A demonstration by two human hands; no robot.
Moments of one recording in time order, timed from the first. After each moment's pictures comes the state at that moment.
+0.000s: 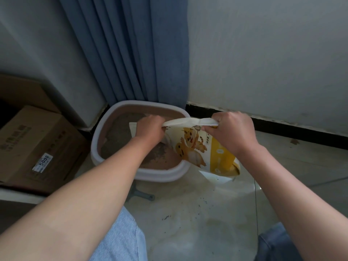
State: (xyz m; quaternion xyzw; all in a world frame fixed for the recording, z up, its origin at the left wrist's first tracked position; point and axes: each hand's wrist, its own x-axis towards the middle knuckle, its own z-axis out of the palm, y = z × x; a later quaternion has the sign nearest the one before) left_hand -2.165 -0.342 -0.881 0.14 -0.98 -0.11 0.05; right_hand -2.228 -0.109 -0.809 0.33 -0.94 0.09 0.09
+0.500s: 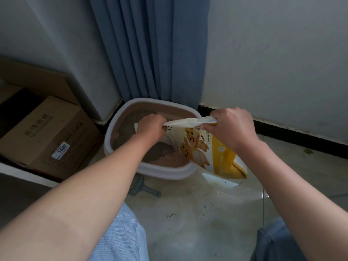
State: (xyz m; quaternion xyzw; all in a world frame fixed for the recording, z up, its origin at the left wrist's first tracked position) left_hand -2.143 -0.369 -0.875 0.19 -0.97 -0.15 0.00; right_hand -2.217 -0.143 -0.792 0.38 -0.92 0.08 0.08
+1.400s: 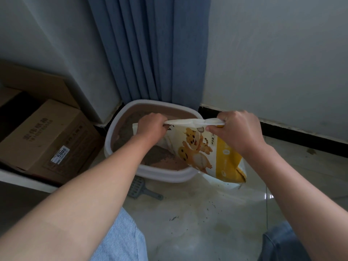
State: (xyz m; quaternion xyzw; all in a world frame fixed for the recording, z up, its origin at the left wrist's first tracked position) left_hand -2.148 -0.380 -0.879 0.17 -0.97 -0.14 0.05; right_hand -2.226 -0.138 -0.802 0.34 -0.93 0.10 0.07
